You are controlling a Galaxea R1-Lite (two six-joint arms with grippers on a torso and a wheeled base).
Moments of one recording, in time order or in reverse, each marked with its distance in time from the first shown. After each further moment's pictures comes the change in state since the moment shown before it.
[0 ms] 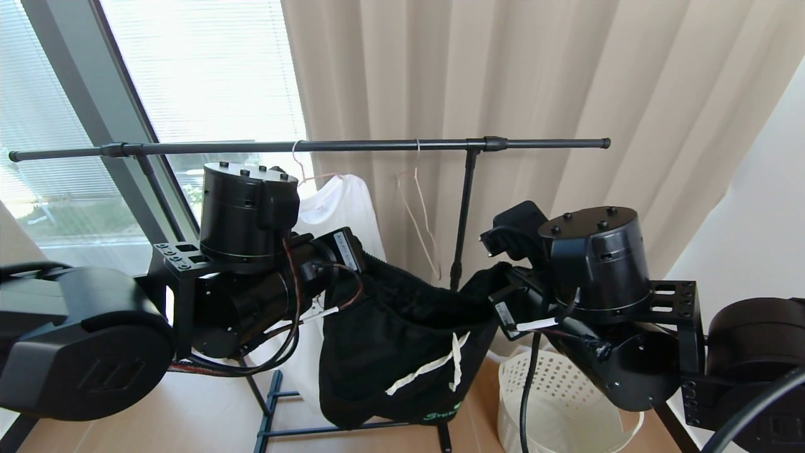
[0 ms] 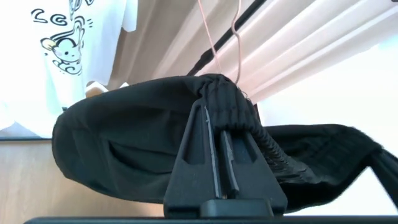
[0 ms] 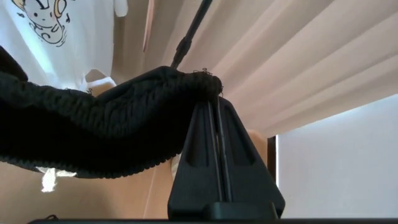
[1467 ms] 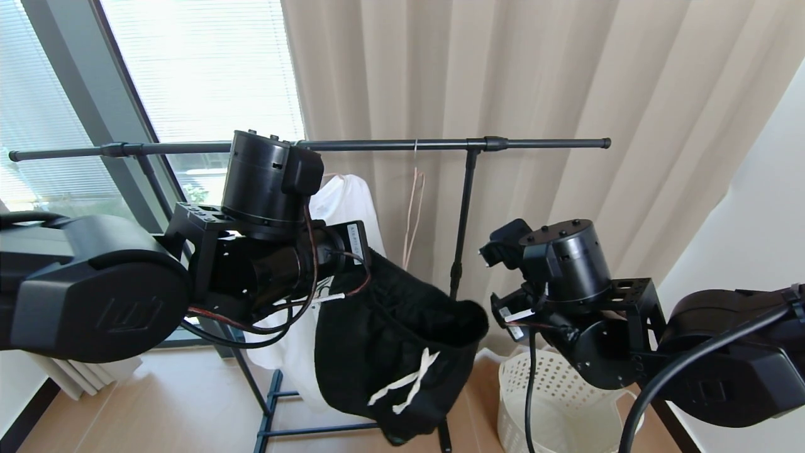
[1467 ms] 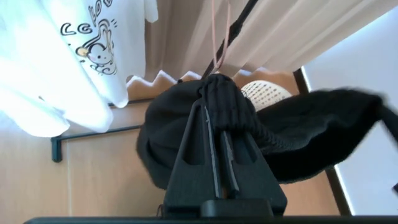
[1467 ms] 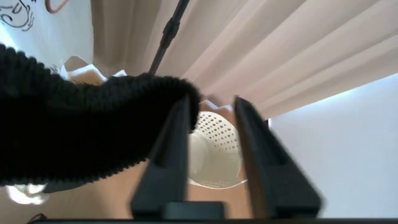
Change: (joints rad) left arm 0.001 0.036 -0.184 0.240 0.011 0.126; right arm -0.094 0.079 -0.002 0.040 0.023 -0.032
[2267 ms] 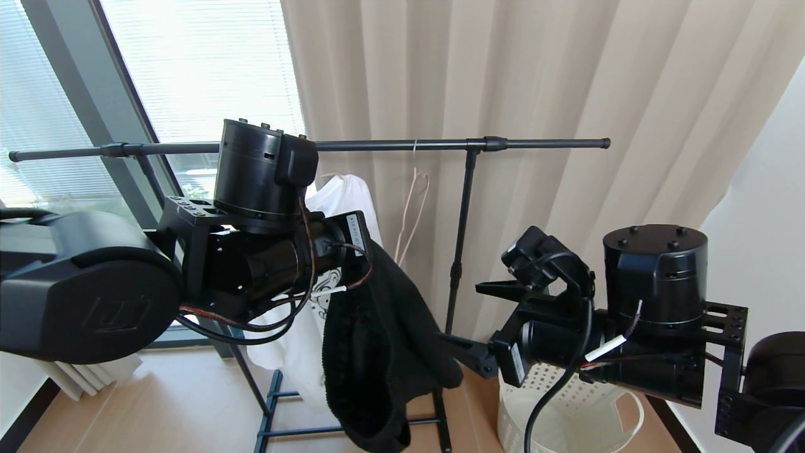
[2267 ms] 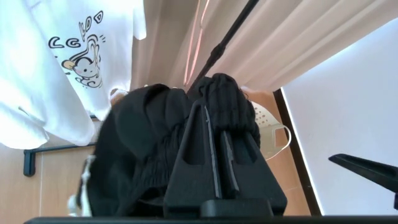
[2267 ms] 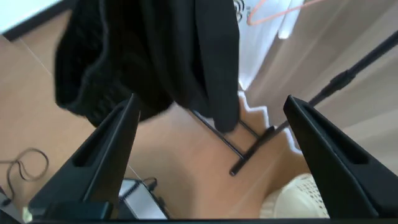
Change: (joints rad) left arm -0.014 -0.014 -0.005 -0.013 0.002 -0.018; right arm -0.023 -0.126 0.219 -0.324 0.826 0.040
